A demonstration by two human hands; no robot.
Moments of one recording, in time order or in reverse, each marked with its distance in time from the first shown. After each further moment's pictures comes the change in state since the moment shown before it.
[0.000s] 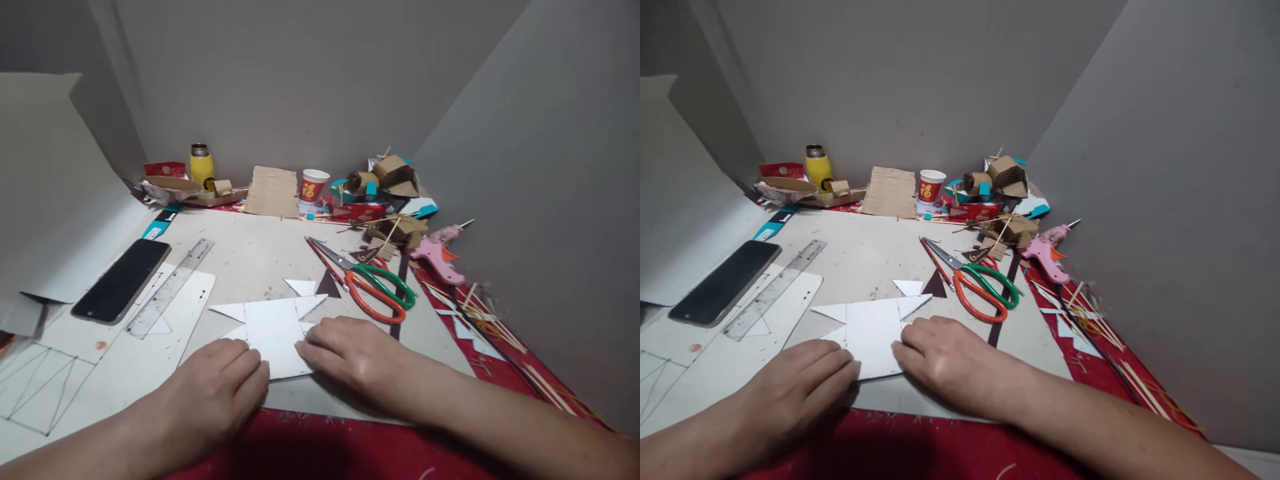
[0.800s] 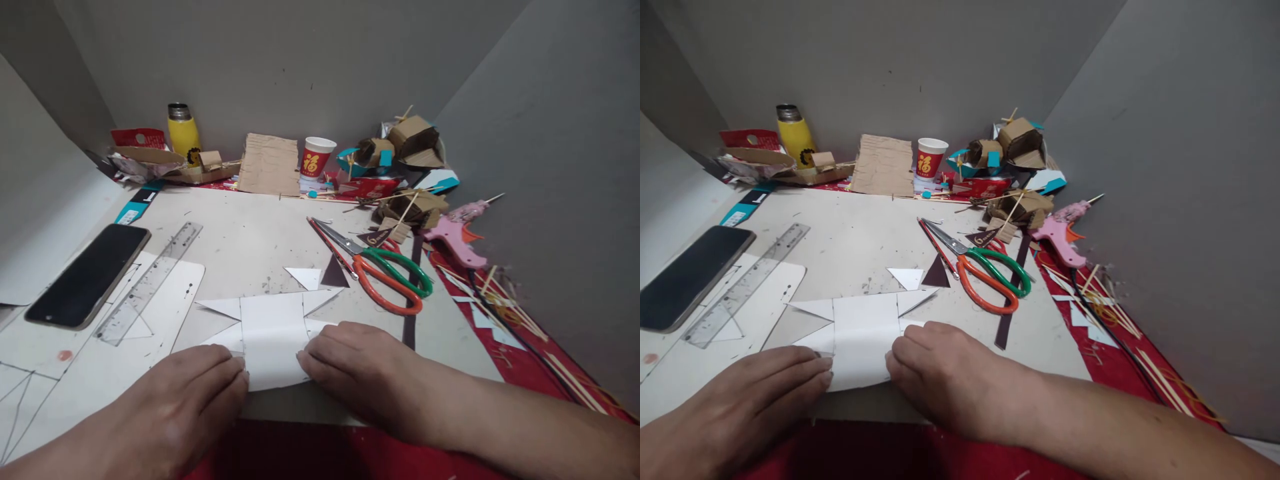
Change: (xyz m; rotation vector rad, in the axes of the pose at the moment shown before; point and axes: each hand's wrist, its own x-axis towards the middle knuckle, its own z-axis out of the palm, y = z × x) left_hand -0.004 -0.011 -0.018 -0.027 -0.003 -0.048; right_hand -0.001 -0.005 0.009 0.088 -0.160 0.048
